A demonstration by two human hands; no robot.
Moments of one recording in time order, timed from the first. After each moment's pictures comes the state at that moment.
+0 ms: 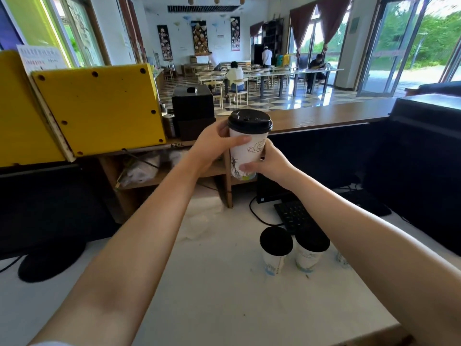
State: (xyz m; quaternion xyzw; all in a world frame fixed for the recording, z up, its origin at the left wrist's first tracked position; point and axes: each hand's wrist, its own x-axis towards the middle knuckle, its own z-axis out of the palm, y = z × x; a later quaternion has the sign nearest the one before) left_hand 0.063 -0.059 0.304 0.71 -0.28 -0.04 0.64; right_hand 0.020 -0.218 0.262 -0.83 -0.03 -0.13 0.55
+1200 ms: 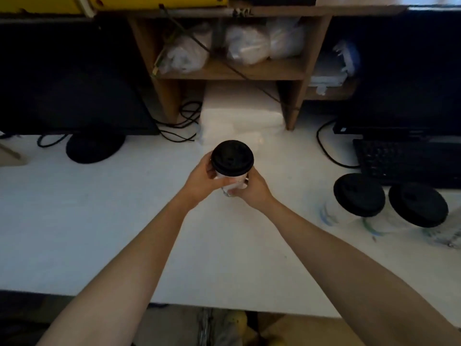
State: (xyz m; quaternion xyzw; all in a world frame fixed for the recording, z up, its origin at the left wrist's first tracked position) left_hand 0.041 0.096 0.021 0.76 0.01 -0.10 0.64; right_hand 0.047 -0.057 -0.014 -0.80 -0.04 0.08 0.59
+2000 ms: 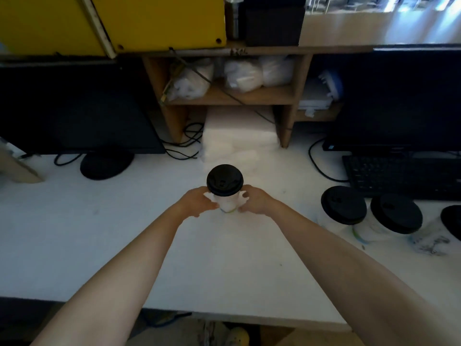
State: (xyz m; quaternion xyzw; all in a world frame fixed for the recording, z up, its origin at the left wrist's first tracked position) left_hand 0.037 0.116 0.030 0.88 0.10 -0.26 0.38; right_hand 0.057 -0.079 0.013 -0.87 -0.04 0.28 0.39
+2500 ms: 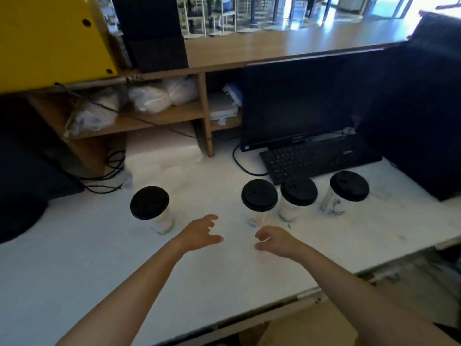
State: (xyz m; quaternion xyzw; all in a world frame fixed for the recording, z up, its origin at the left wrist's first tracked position) left_hand 0.001 -0.035 0.018 0.89 -0.14 -0.33 0.30; right_hand -0.081 -0.260 0.010 -0.88 0.11 0.25 0.38
